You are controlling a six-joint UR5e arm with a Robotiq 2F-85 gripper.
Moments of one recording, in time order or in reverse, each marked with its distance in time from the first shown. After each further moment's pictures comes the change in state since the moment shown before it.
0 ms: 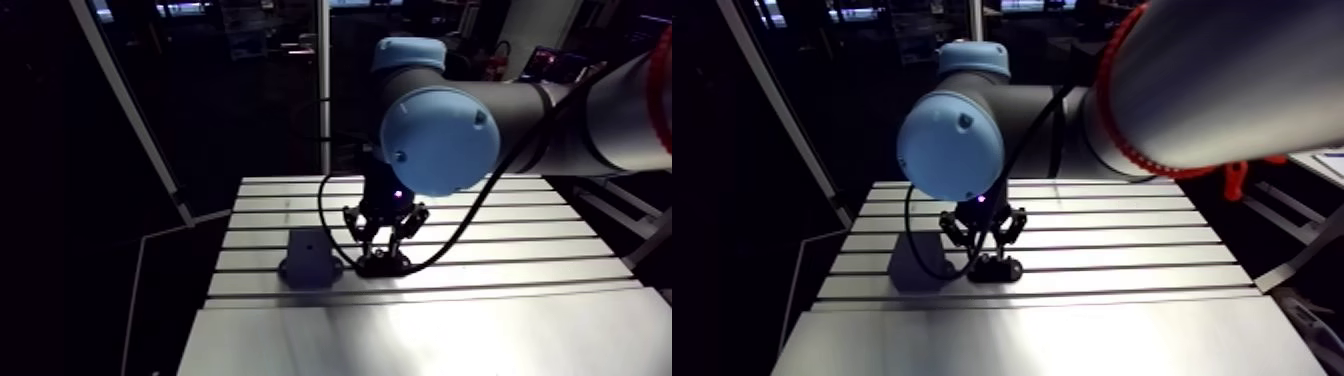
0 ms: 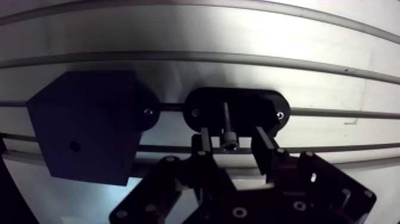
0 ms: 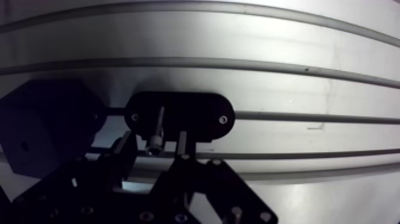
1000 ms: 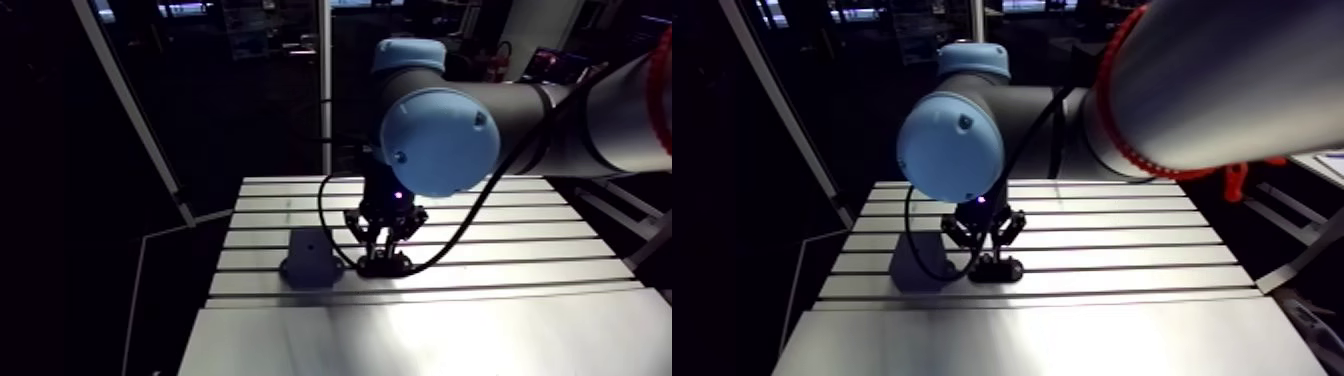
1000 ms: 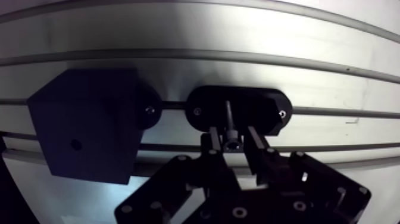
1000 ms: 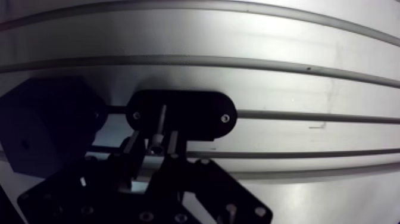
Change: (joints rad) arm 0.004 -0.001 0.002 0.001 0.000 0.000
